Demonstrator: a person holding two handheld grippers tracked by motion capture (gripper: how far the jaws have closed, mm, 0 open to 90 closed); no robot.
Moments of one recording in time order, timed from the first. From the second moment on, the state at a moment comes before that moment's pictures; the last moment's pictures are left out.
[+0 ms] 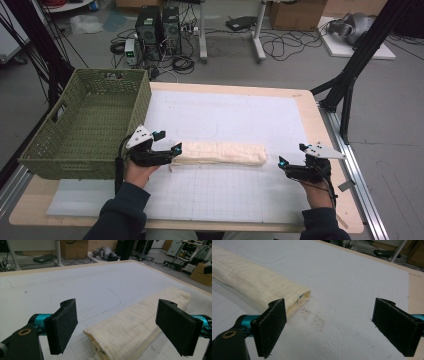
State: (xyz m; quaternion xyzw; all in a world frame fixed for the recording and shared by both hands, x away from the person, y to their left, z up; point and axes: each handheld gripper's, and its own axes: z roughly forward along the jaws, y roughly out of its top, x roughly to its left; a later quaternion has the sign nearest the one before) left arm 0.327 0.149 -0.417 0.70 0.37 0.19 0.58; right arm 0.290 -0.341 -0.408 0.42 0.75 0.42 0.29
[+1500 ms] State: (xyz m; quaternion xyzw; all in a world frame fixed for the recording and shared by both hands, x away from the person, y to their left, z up) left arm 0.334 0.127 -0.450 0.78 0.44 0.16 0.42; right arm 0.293 -0.333 -0.414 0.41 0.77 0.41 0.27
